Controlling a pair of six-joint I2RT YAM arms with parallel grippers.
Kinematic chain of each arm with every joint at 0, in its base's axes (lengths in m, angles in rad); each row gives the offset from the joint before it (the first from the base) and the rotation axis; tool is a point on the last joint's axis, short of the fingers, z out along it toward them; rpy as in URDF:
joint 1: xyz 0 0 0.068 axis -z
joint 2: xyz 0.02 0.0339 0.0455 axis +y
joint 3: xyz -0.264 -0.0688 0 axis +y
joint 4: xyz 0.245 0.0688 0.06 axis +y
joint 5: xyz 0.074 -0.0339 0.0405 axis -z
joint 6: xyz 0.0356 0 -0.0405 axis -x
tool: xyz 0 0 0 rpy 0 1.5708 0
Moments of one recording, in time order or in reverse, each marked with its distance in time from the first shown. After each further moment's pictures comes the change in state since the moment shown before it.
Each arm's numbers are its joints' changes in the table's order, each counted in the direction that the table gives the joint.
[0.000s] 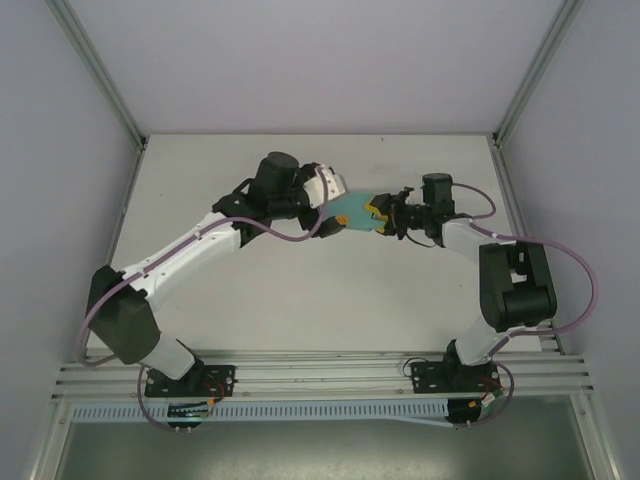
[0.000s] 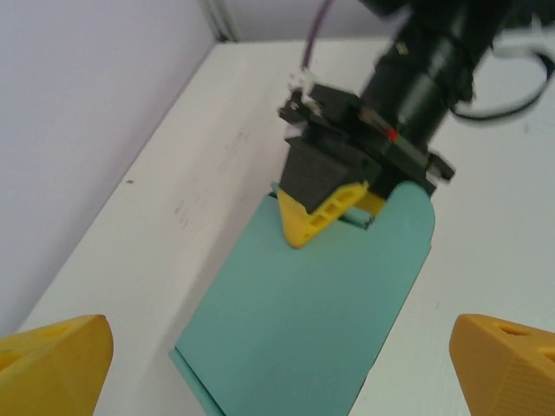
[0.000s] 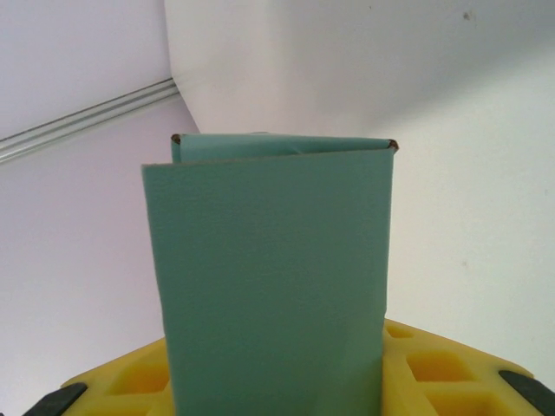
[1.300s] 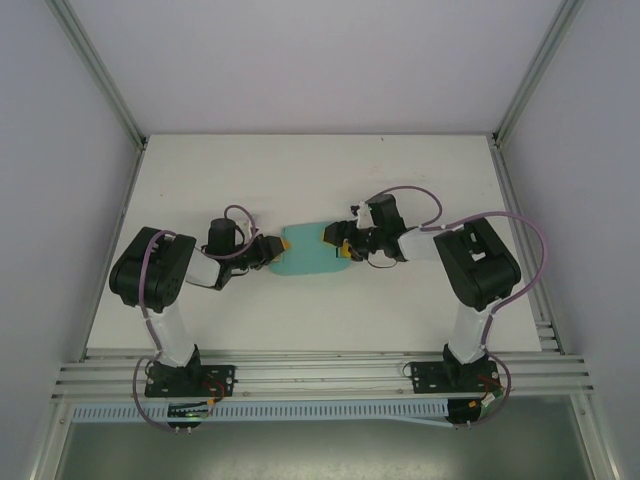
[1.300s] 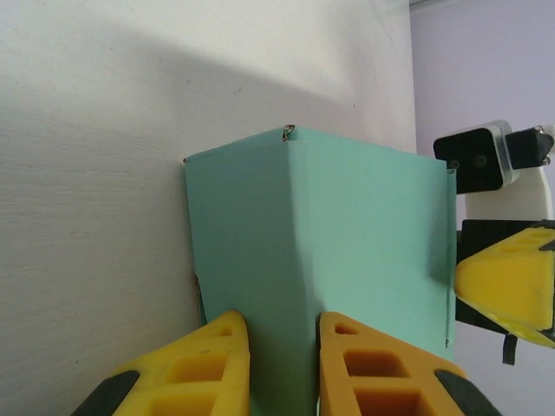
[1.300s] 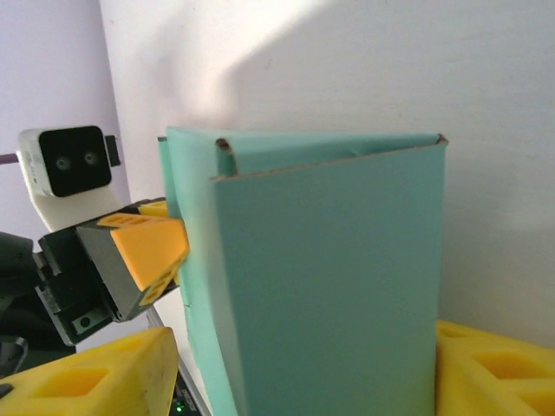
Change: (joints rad) left arm -0.434 0.296 0.811 -1.072 0.471 1.435; right arm -0.307 0.222 0.018 -0.200 0.135 0.393
